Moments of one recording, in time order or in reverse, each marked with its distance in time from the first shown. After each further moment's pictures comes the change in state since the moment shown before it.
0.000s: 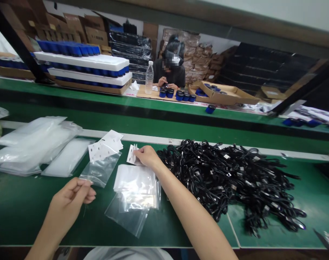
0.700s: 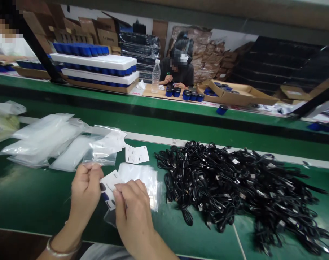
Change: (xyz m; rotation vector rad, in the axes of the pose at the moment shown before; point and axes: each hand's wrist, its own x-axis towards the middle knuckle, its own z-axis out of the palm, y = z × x) left_hand -0.001 0.042 0.048 -0.064 0.297 0.274; right_hand -0.144 -0.013 0.025 0.118 0.180 -0.497
